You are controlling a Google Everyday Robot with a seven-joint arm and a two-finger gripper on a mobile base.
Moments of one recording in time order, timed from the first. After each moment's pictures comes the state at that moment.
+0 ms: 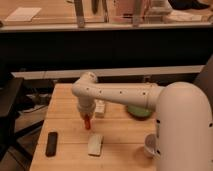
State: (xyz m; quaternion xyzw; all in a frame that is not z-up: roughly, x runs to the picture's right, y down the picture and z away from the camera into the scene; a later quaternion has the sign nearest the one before) arm -0.107 0.166 0.795 -0.21 -0.30 -0.68 0.64
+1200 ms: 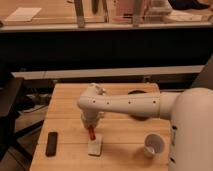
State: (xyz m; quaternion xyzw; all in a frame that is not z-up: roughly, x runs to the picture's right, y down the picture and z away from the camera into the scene) arm -0.084 0.213 0.779 -0.19 -0.31 -0.70 0.61
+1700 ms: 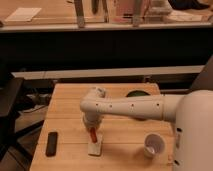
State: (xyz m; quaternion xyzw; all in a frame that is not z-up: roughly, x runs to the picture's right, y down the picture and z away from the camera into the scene) arm -0.077 0.223 0.777 -0.18 -0.32 -0.71 0.60
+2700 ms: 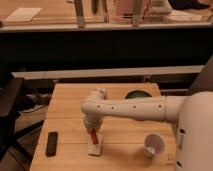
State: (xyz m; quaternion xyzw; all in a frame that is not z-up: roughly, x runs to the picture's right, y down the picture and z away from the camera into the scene) arm -0.075 0.230 0.775 -0.18 -0.32 -0.72 0.59
